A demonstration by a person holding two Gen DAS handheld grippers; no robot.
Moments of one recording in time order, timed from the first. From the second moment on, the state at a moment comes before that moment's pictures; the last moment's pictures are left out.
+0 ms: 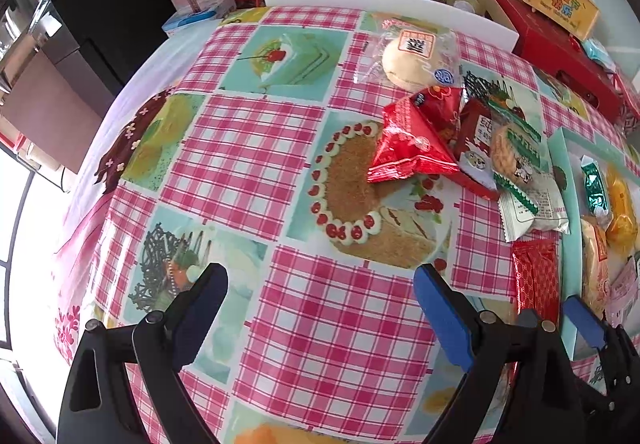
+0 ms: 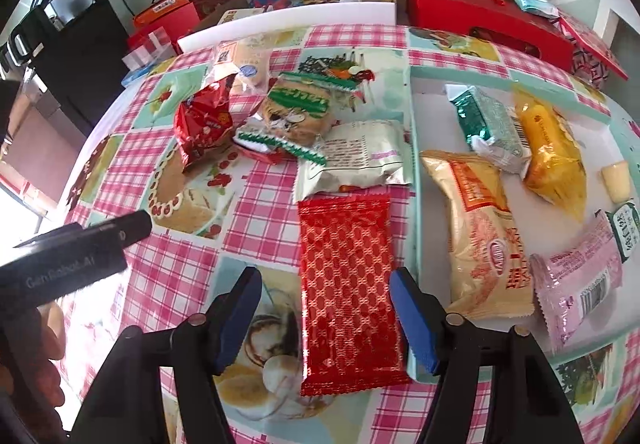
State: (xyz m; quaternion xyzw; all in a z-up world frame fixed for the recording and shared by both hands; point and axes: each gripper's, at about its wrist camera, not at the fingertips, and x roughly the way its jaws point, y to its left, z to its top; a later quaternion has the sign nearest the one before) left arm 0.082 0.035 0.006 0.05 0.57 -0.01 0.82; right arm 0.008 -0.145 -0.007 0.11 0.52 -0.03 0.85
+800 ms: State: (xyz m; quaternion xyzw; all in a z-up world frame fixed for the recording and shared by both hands) left arm 0.087 0.034 -0.006 0.04 0.58 -0.01 0.81; right arm 0.010 -0.143 -0.016 0.19 0.52 0.07 0.83
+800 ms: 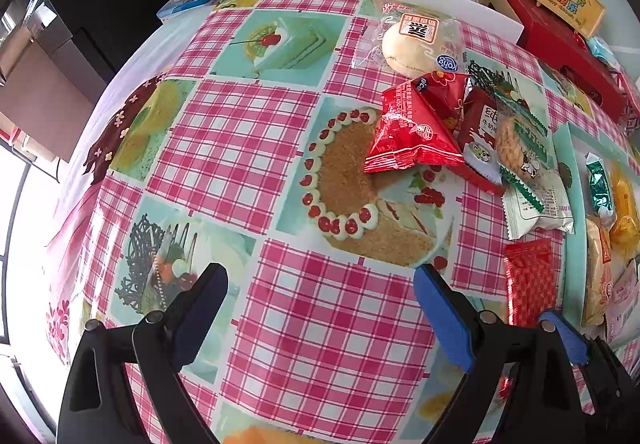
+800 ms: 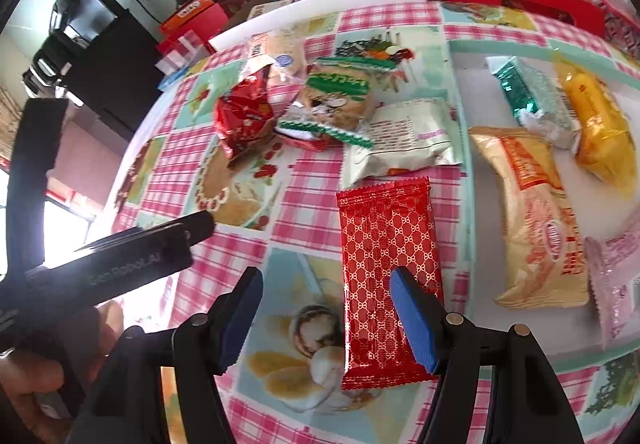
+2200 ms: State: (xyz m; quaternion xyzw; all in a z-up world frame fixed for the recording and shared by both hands) left arm 0.090 0.036 -0.006 0.01 0.58 0.01 0.81; right arm 0.018 -0.128 -0.025 0.06 0.54 -0.01 0.84
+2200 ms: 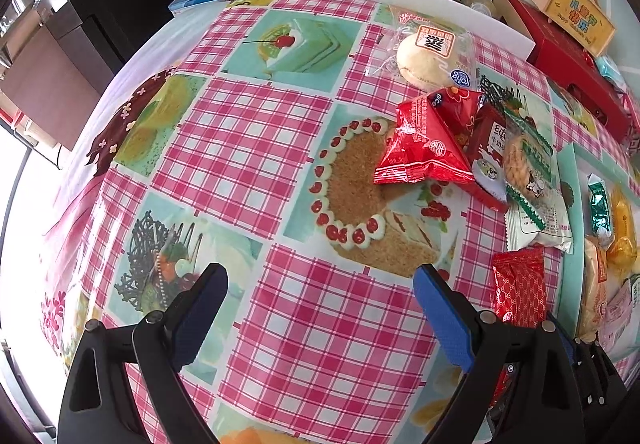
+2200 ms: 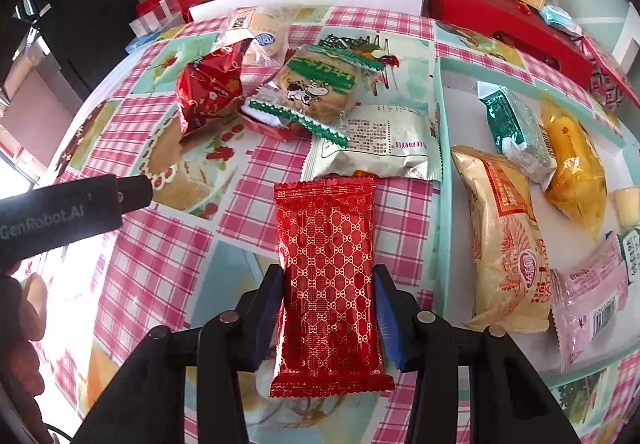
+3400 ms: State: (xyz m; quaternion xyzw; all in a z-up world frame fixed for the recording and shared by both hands) left arm 0.121 0.021 0.016 -0.05 0.52 -0.06 0.85; right arm 0.011 -0.195 0.034 0.14 0.42 -0.06 0.89
